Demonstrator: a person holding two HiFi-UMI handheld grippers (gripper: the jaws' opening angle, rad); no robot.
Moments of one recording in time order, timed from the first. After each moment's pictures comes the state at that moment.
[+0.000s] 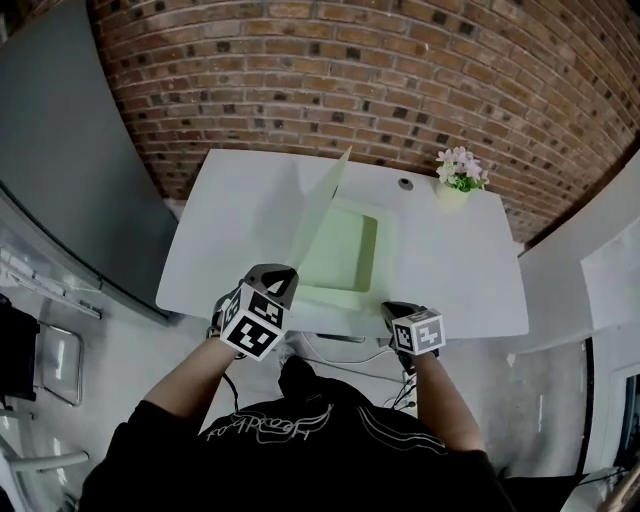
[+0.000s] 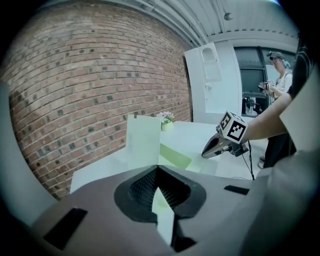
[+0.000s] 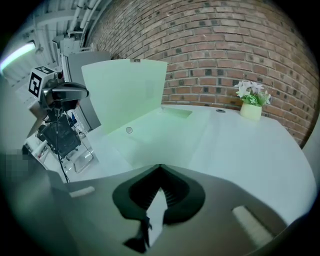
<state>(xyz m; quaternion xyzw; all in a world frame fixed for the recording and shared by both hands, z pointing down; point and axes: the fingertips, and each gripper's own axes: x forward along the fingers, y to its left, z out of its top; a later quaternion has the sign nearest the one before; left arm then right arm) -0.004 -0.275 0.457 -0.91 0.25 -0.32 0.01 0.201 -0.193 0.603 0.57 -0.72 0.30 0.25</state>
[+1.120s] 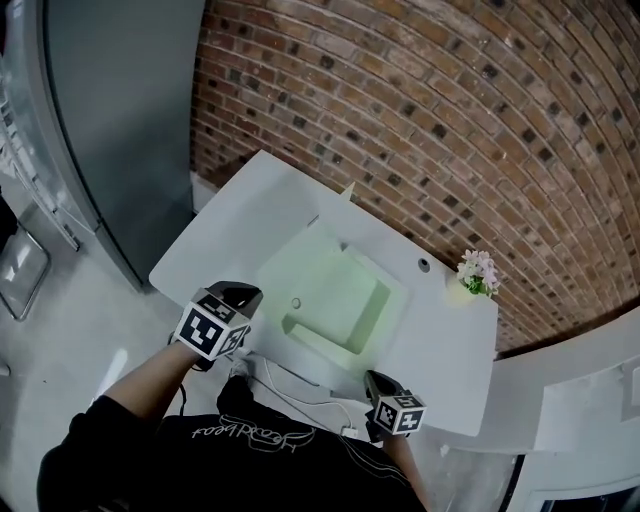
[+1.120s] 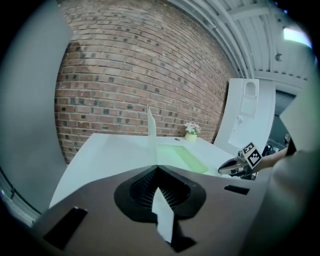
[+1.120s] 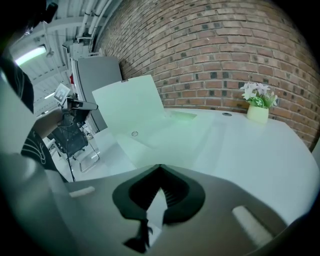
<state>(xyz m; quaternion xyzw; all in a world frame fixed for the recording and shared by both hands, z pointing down) -0.105 -0.323 0.489 -0.89 0.36 -0.22 -0.19 0.196 -0.194 0.597 0.54 -0.77 0.28 0.22</state>
